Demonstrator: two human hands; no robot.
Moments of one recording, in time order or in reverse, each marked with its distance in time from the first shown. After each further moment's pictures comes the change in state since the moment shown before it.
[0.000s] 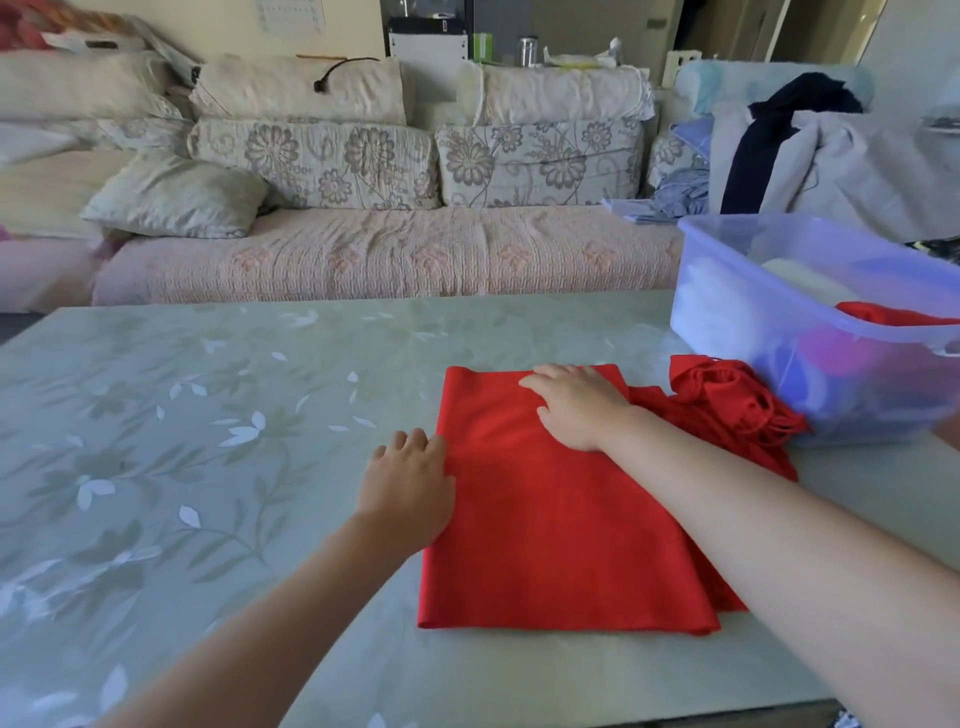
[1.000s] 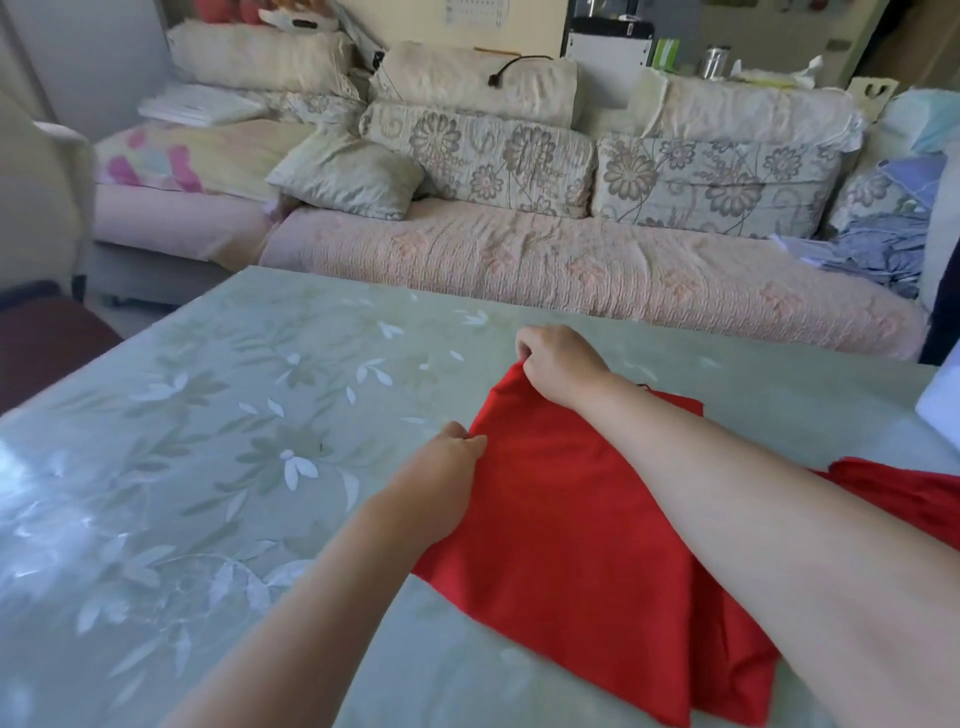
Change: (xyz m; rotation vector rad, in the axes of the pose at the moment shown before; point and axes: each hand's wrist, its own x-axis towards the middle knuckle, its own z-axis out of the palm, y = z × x) left_hand -0.006 -0.200 -0.021 -0.377 -0.121 -0.076; right_hand 0.205 -0.222 -0.015 0.321 0.222 -0.169
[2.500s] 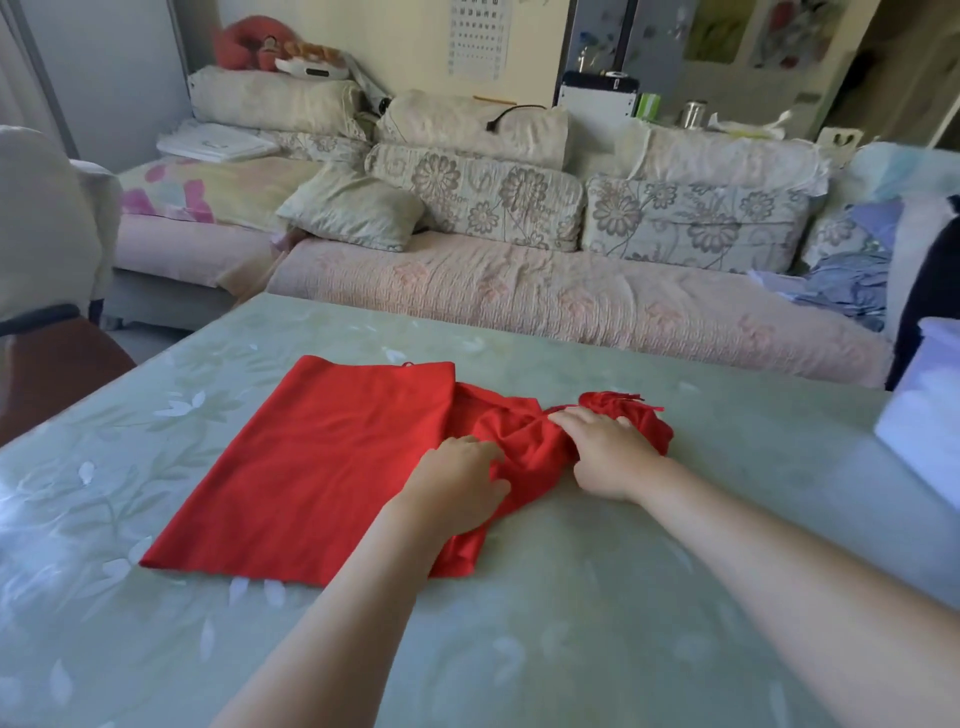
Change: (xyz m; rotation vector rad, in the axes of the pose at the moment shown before) left_hand 0.009 0.003 0.001 0.022 0.074 -0.008; right_hand -0.099 0.012 -0.017 -0.284 -0.320 0.085
